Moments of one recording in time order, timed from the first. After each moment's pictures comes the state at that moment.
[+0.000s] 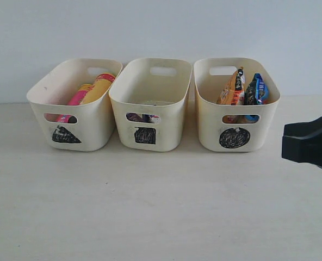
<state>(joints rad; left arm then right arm) 0.00 0.01 -0.09 -0.06 0.22 -0.17 0.50 0.85 -0.51 -0.24 0.19 0.49</state>
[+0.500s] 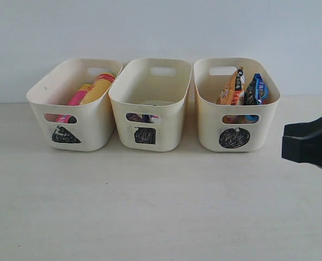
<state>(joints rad) 0.00 0.00 -0.01 -0.08 0.26 -0.18 0.50 0.85 -0.51 -0.24 0.19 0.49</state>
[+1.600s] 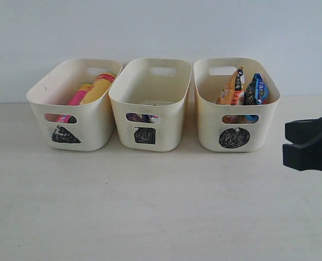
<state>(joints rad) 0.00 0.00 0.00 -0.08 0.30 -0.18 0.50 0.85 -0.51 -0.28 0.18 0.41</state>
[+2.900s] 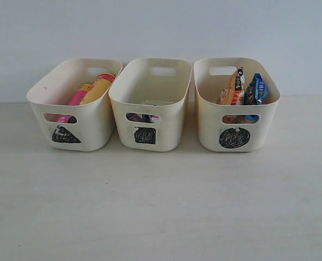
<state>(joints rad) 0.00 0.00 0.00 -0.08 0.30 -0.18 -0.06 0.09 -0.01 -0.20 0.15 0.33</state>
